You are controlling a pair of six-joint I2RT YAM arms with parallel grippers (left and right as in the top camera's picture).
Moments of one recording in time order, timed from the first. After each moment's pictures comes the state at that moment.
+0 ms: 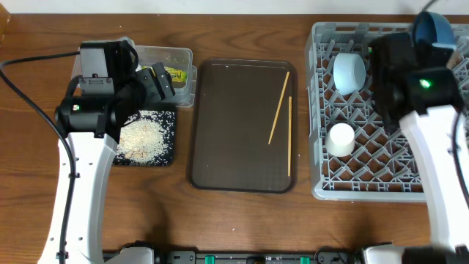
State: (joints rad) left arm 0.00 1.37 1.38 -0.87 0.14 -0.36; right arm 0.16 1.56 1.62 -1.36 1.01 0.44
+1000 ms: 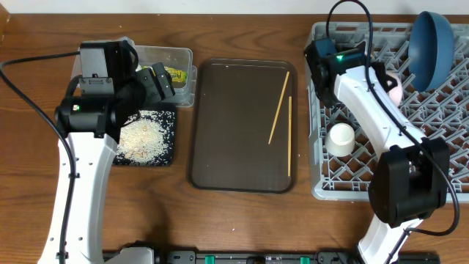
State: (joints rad) left arm 0.00 1.37 1.38 -0.87 0.14 -0.36; right arm 0.28 1.94 1.61 -1.21 1.22 0.18
